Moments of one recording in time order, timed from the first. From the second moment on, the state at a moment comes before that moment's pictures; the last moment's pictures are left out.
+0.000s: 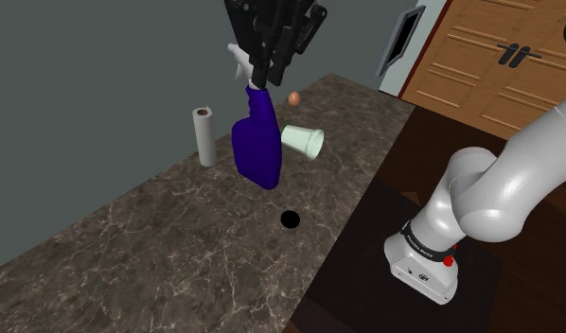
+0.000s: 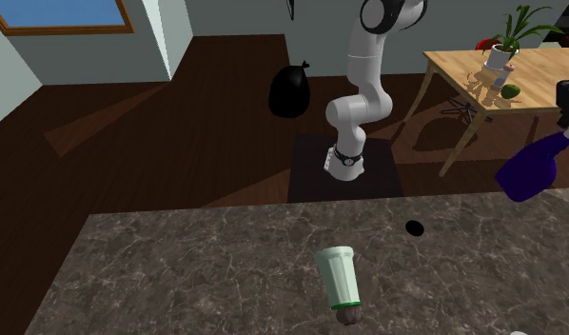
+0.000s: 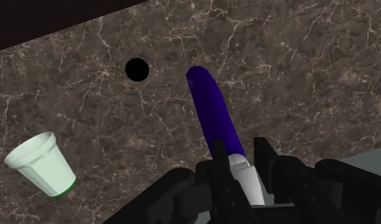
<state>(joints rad) 0.37 -0.23 0.41 -1.62 0.08 1.52 0.83</state>
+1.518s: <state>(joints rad) 0.38 -0.32 0.41 -2.02 0.12 1.84 0.81</state>
